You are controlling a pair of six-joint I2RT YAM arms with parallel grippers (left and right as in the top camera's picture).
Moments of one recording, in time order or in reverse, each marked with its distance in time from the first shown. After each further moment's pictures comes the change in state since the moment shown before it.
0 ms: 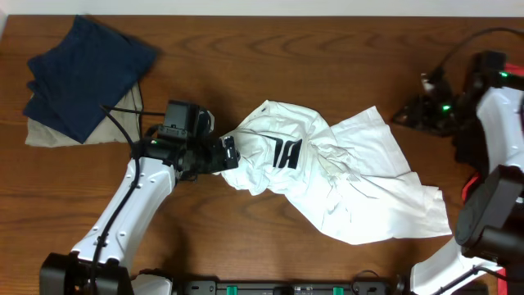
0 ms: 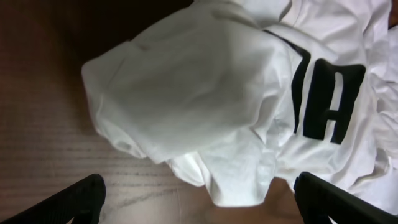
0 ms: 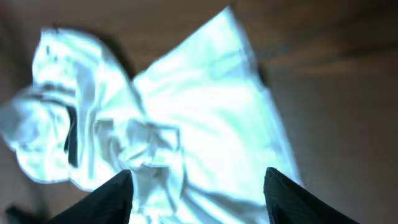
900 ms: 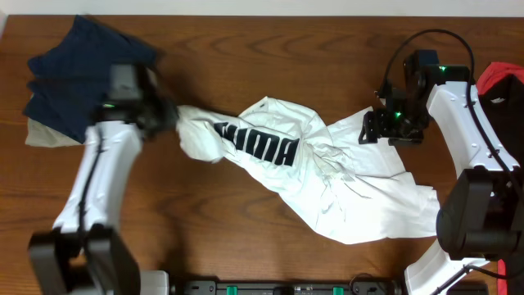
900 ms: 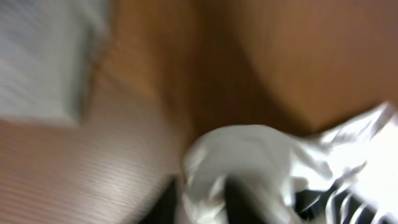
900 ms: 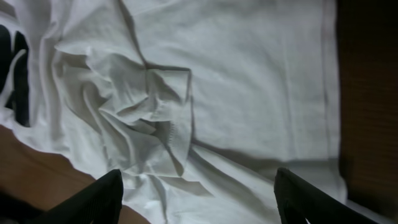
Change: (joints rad) left arm 0.282 0.134 0.309 0.000 -0.243 0.029; right arm 0.247 0.000 -0.007 -0.083 0.245 0.100
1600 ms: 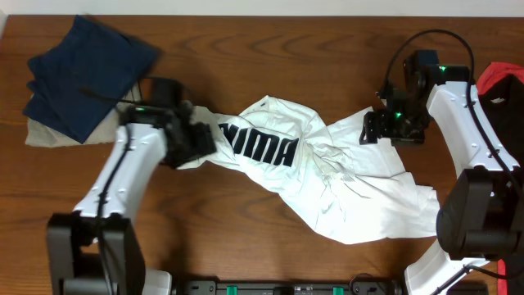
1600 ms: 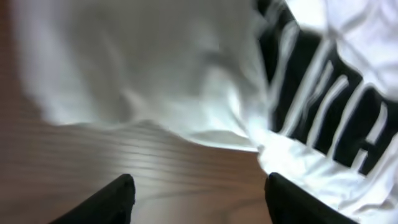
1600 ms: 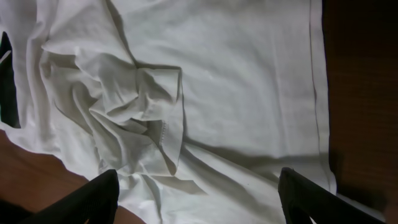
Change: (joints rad) left arm -0.201 0.058 -0.111 -0.195 0.216 -0.041; right arm 0.000 0.000 0.000 -0.004 0.021 0.008
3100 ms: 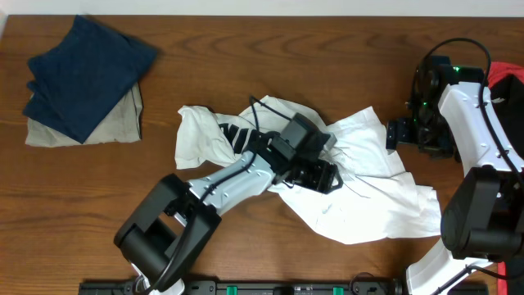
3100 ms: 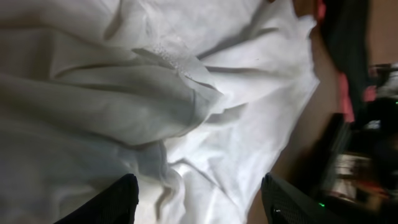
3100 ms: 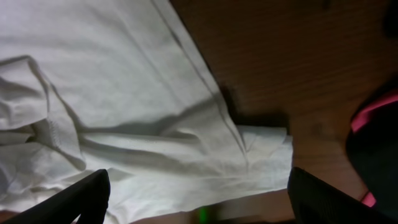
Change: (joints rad) left arm -0.654 0.234 -0.033 0.662 0.293 -0.077; right arm -0.063 0.000 -0.002 -0.106 0.295 0.179
